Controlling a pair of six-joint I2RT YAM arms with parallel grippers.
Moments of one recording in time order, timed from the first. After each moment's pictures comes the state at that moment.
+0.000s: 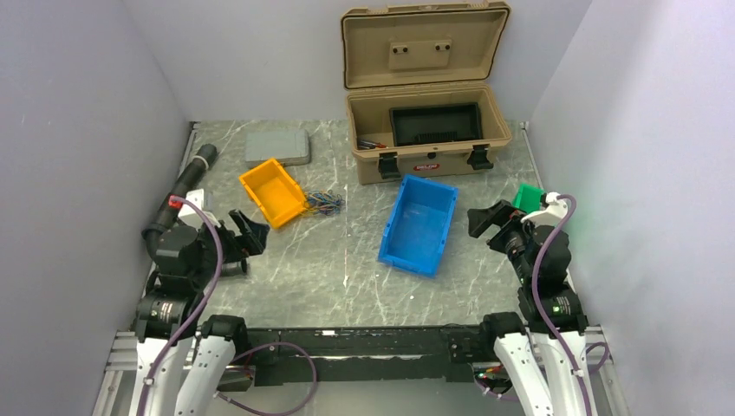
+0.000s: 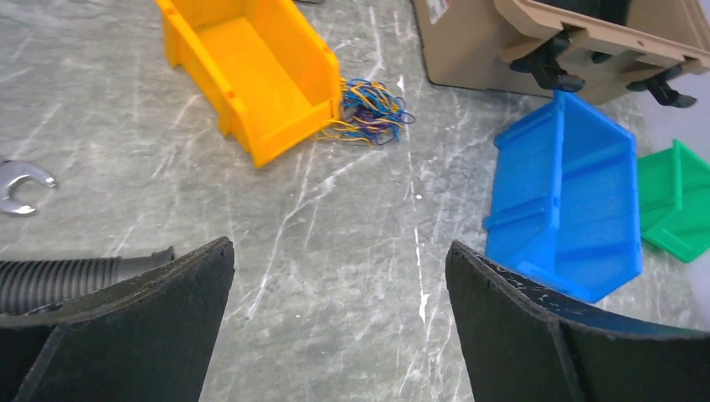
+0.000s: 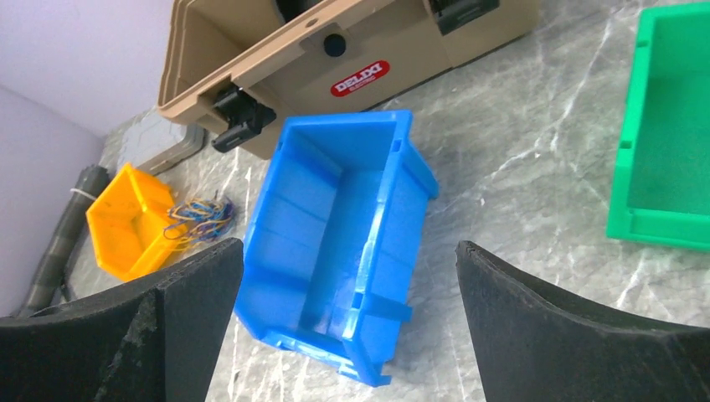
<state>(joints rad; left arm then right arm) -0.10 0.43 0.80 -0.73 0.09 -0.42 0.09 0.42 0.70 -0.54 0.00 0.52</state>
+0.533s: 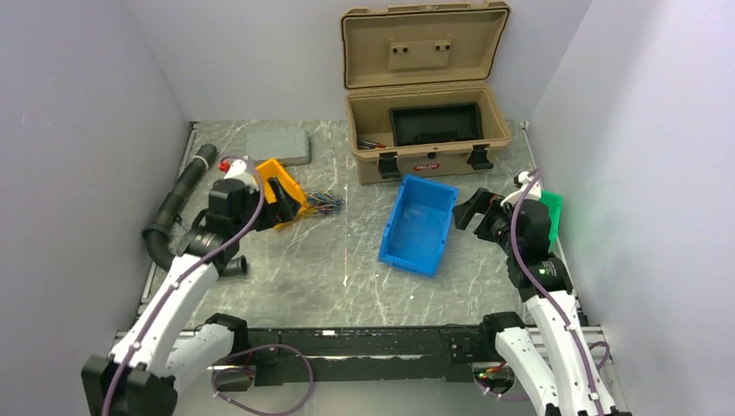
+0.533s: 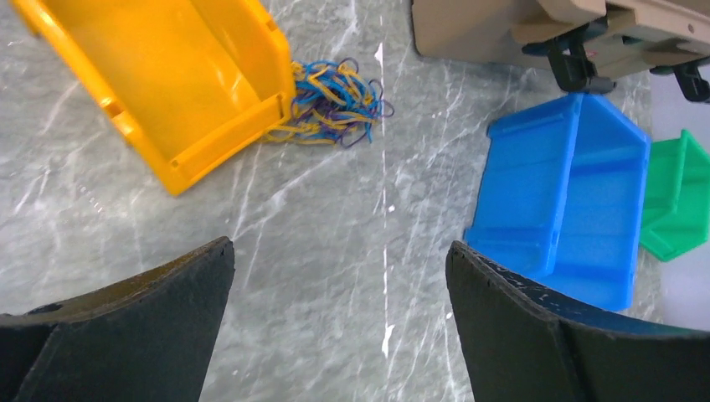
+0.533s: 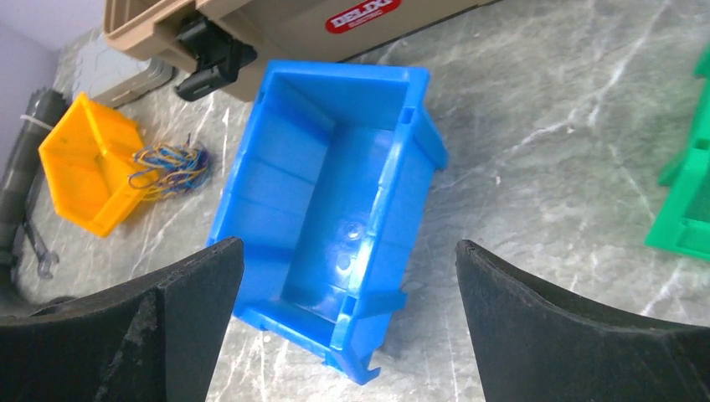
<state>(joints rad) -0.22 0.85 0.75 -0.40 0.11 -0.54 0.10 0.63 0.70 -0.47 -0.08 0.46</state>
